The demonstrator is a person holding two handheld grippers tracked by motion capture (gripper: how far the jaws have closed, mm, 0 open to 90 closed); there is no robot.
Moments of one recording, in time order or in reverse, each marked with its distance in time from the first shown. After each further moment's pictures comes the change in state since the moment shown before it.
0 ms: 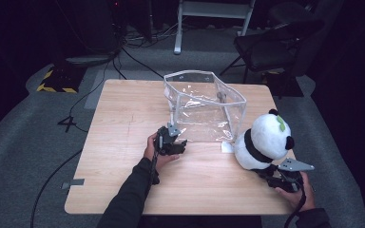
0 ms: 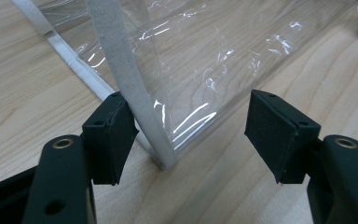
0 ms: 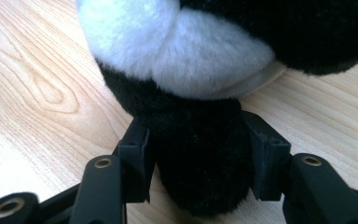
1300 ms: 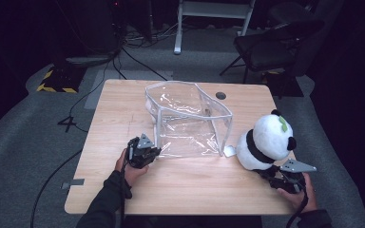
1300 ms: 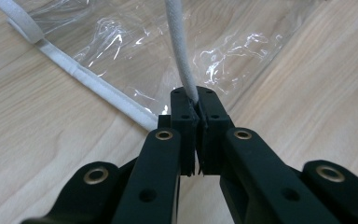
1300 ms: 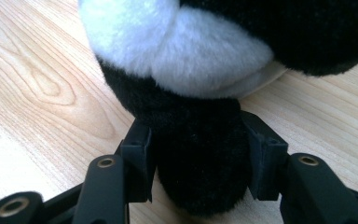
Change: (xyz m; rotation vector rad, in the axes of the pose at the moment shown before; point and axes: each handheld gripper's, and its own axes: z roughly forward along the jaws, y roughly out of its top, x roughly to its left) left arm 0.036 -0.059 -0.085 0.014 -0.154 0.024; right arm -0.002 -0.003 -0.005 0.003 -0.011 -0.002
